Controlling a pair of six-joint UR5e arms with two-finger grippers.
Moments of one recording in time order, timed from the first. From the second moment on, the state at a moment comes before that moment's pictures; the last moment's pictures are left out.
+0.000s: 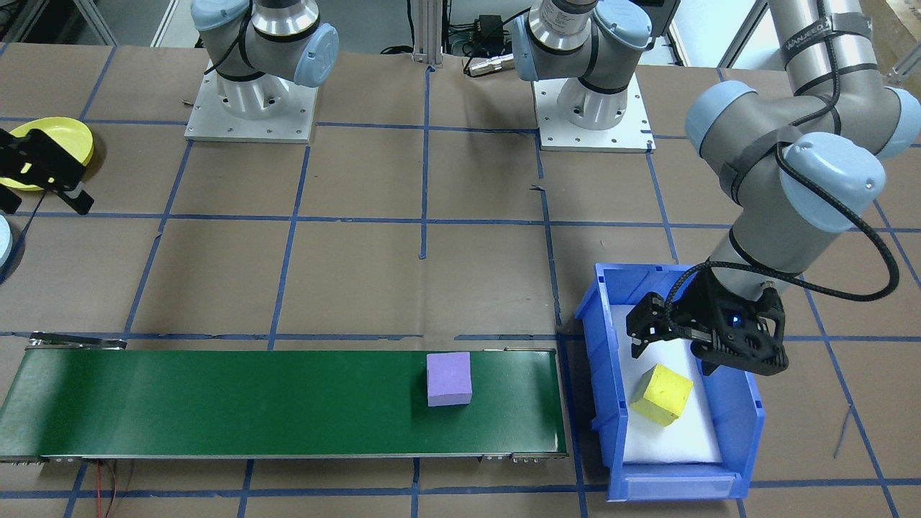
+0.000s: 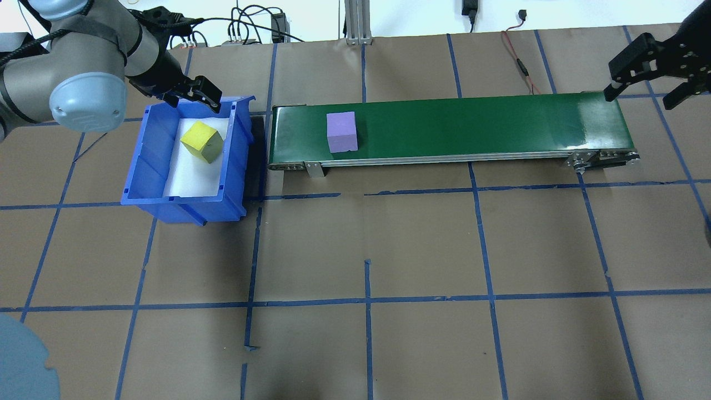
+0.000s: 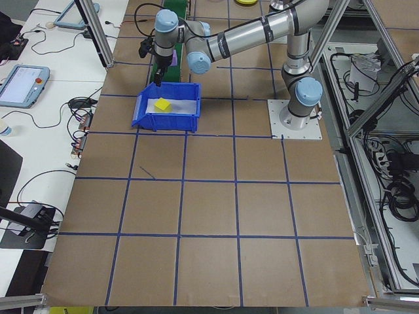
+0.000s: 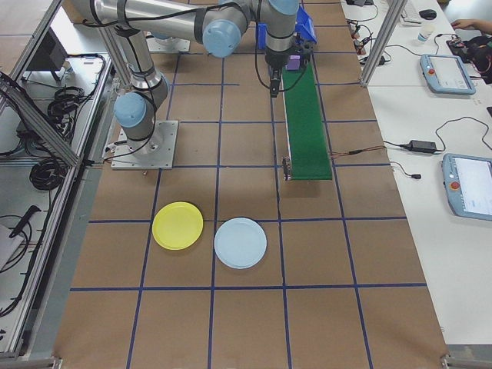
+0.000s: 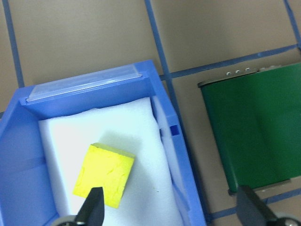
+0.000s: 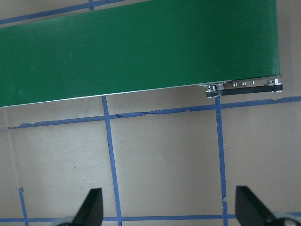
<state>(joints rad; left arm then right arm) -1.40 -1.89 -1.62 -1.03 1.45 0.42 1.14 -1.53 1.55 -1.57 -1.40 -0.35</state>
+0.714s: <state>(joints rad) -1.30 -1.98 -1.63 -1.02 1.46 0.70 0.99 -1.28 1.55 -1.80 -1.30 -0.65</state>
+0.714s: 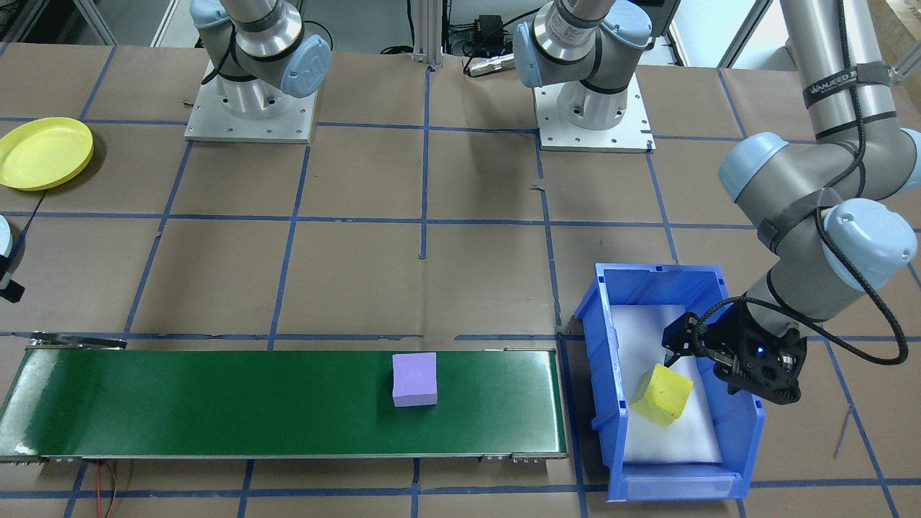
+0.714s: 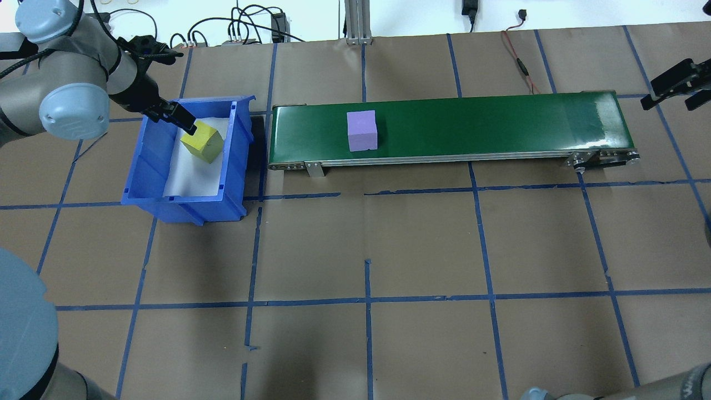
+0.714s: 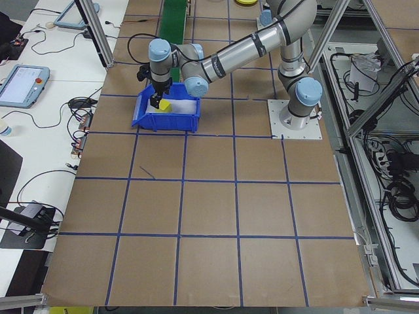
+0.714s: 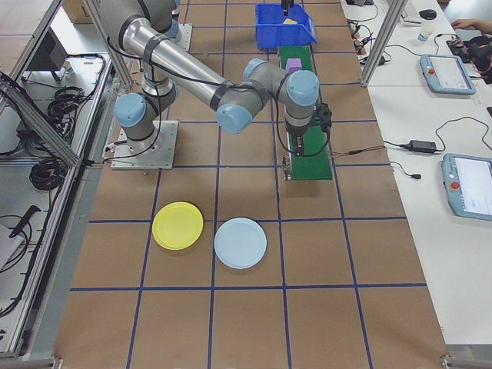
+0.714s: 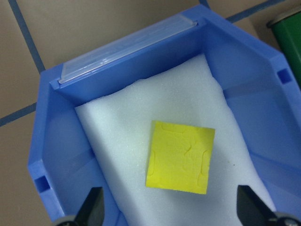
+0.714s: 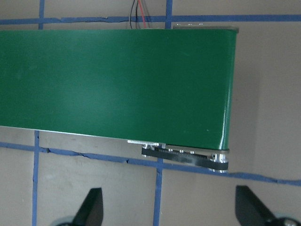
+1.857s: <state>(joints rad) -1.31 -2.05 -1.63 -0.99 1.42 0.74 1.01 -1.09 1.57 -1.99 -0.96 -0.54</state>
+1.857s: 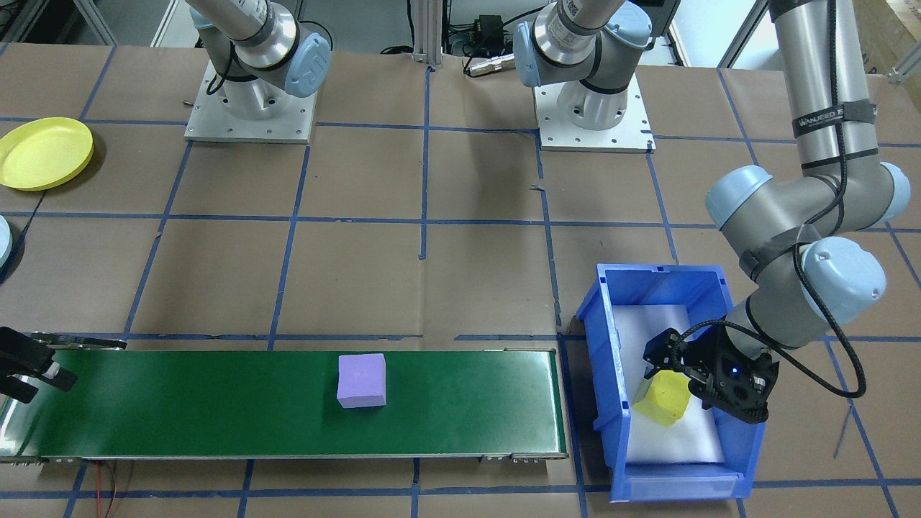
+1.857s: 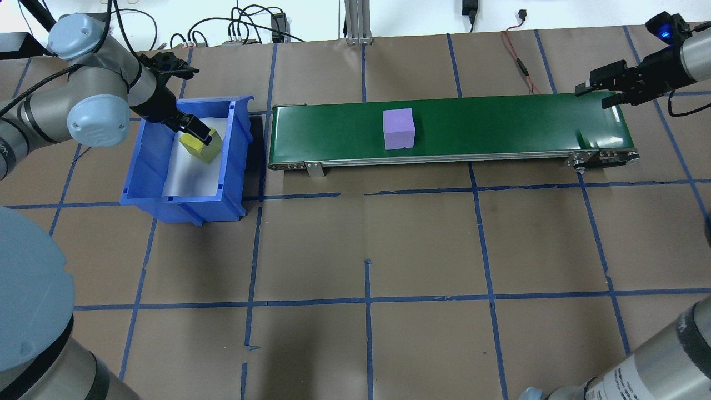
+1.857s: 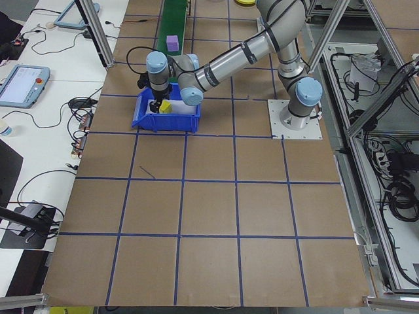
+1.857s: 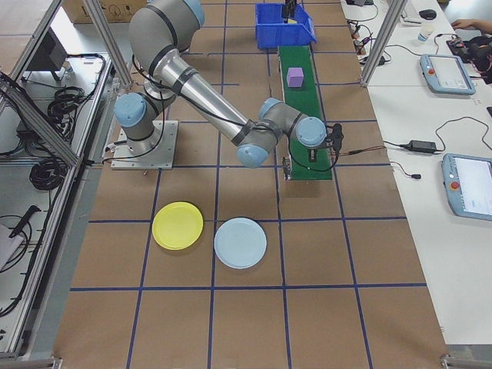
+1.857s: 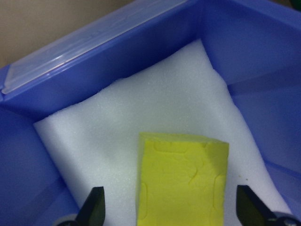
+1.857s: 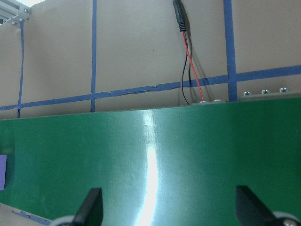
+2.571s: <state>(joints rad) -1.32 -2.06 -1.64 -0.99 1.42 0.77 1.02 -1.08 1.59 -2.02 -0.94 -0.54</state>
